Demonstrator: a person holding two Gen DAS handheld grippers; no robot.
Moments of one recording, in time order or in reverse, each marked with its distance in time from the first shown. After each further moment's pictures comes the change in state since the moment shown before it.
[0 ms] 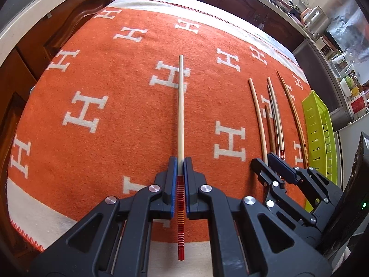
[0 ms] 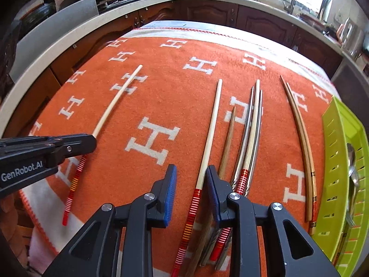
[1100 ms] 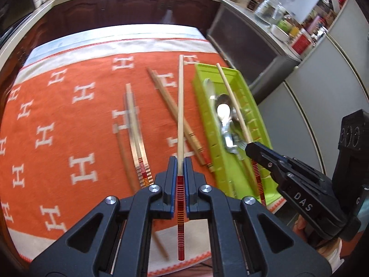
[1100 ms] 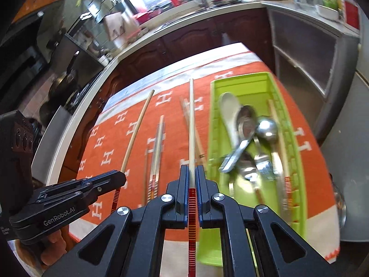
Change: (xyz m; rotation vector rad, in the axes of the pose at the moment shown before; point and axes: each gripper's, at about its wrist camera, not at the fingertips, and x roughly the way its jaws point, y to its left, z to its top) left arm -0.040 -0.226 -0.012 0.418 0.030 -0.194; right arm -0.134 -0.205 -0.064 0.572 -0.168 0.134
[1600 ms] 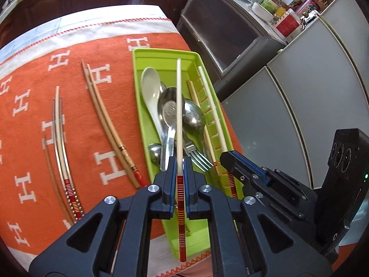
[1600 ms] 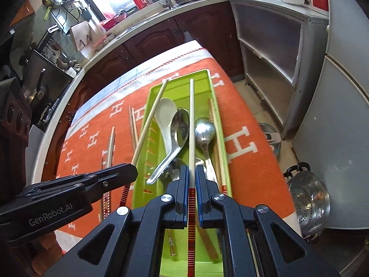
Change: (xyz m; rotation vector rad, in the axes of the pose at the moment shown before) left arm 0.072 -0.081 0.034 0.029 0.129 -0.118; right arm 0.005 -0.096 0.016 0.100 0.015 -0.148
